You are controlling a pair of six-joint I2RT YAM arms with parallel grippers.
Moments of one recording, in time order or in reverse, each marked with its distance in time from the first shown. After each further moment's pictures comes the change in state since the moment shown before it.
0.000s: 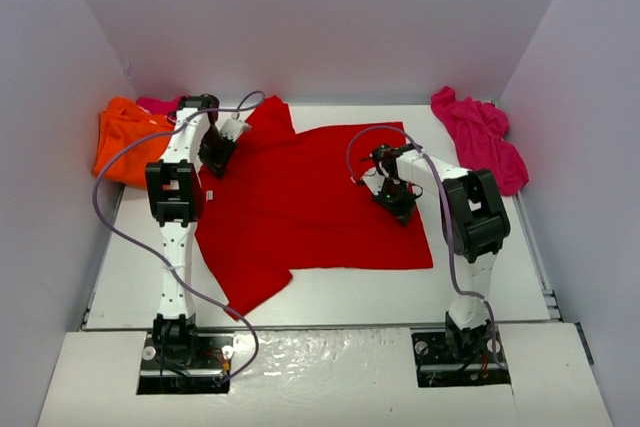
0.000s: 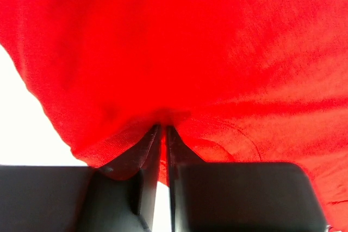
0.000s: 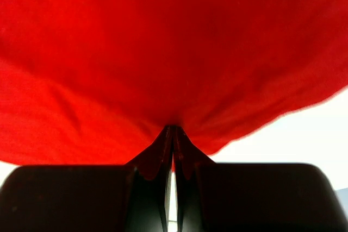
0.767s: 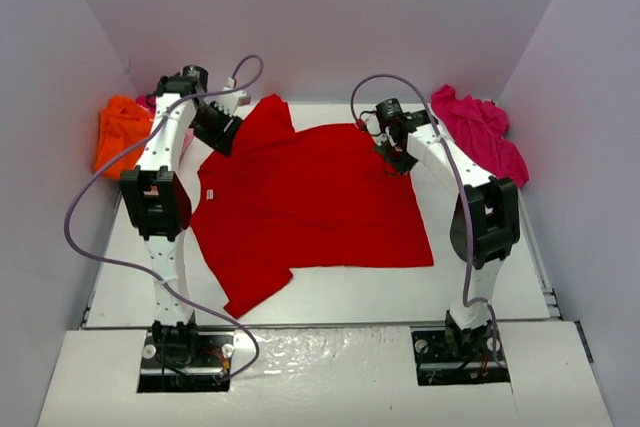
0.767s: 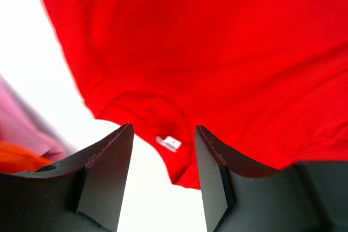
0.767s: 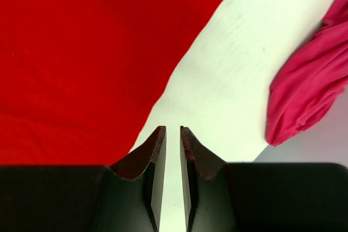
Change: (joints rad) left arm -0.029 -0.388 -0.229 0.082 0.148 0.030; right arm 0.001 -0.071 0.285 0.018 0.183 0.053
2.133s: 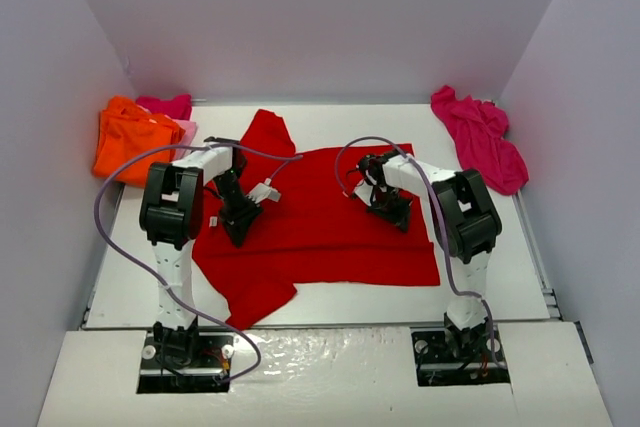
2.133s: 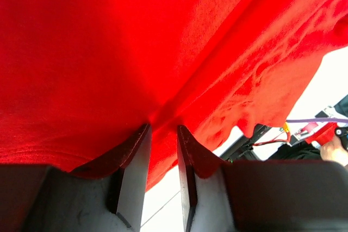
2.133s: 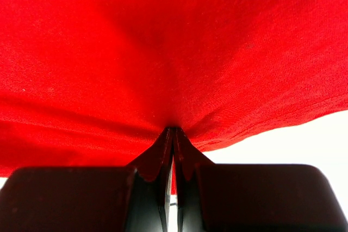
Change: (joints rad) left arm -0.149 -0.048 -0.700 -0.080 0.050 0.151; right arm 0.087 0.102 -0.298 -0.073 -0.082 -0.061
